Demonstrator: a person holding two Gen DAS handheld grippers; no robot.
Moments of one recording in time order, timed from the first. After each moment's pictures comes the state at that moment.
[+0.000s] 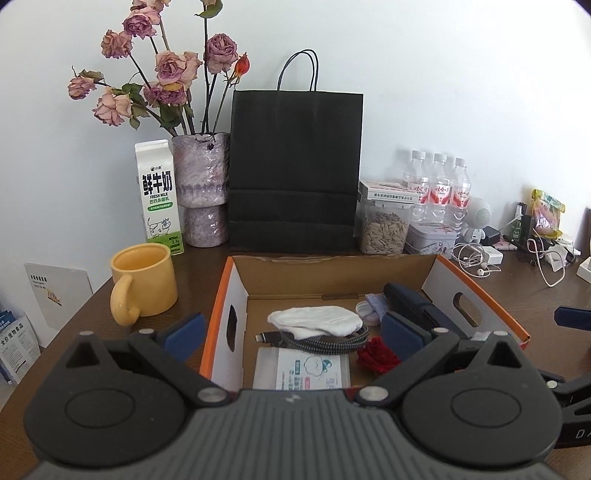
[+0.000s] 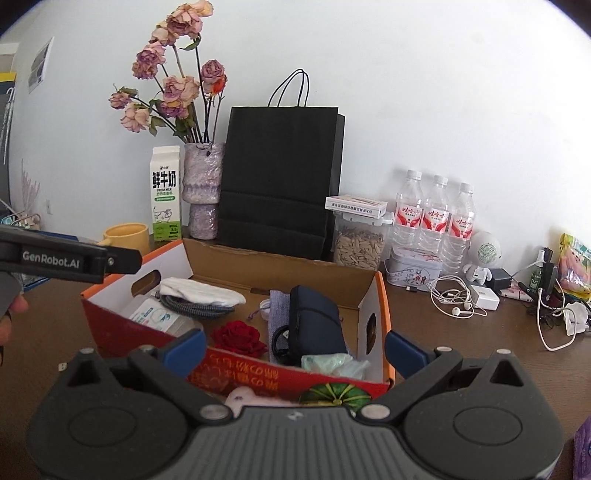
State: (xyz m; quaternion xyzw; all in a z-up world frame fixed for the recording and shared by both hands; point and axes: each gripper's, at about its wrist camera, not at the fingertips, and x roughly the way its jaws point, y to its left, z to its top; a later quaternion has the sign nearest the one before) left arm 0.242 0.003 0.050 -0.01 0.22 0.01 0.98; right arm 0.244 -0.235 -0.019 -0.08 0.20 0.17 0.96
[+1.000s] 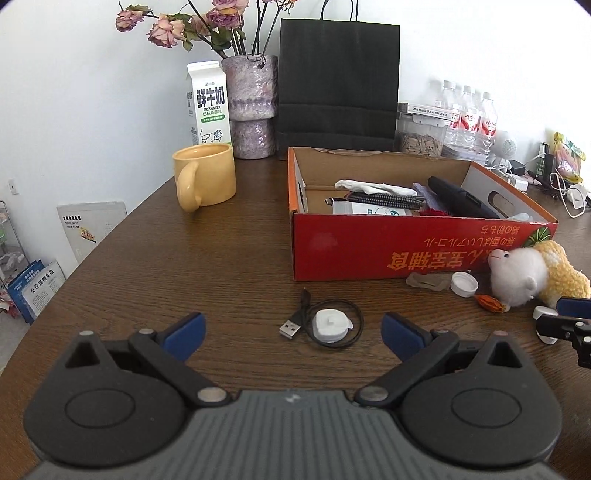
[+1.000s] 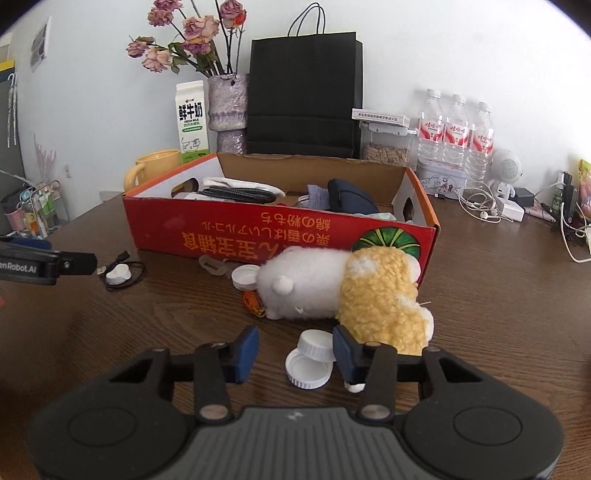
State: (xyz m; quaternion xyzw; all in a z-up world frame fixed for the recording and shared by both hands) left arm 0.168 0.049 -0.015 -0.01 0.30 0.05 0.95; right arm 0.197 -0.233 -0.080 -0.06 0.30 0.19 0.93
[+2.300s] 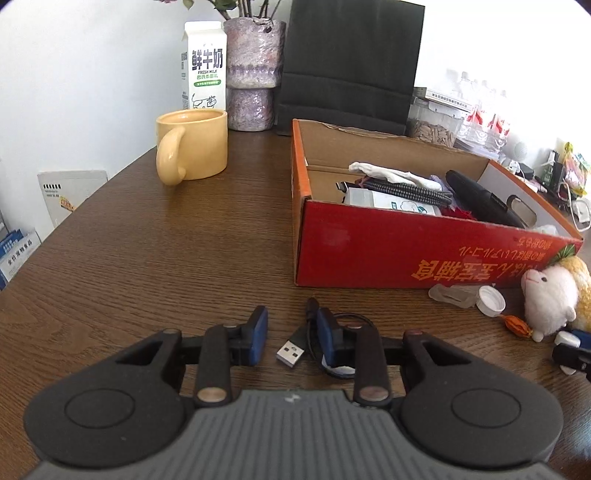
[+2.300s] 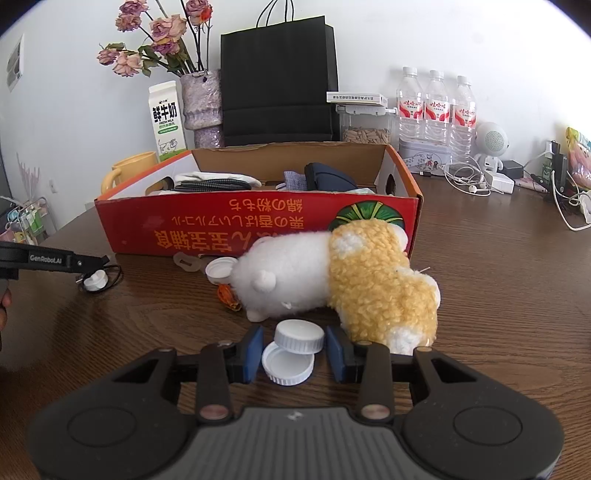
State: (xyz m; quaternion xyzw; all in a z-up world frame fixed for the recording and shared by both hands) left arm 0.219 0.068 -0.039 -0.04 0.33 0.04 0.94; right arm 0.211 -0.243 -0.095 -0.02 0.31 0.17 0.93
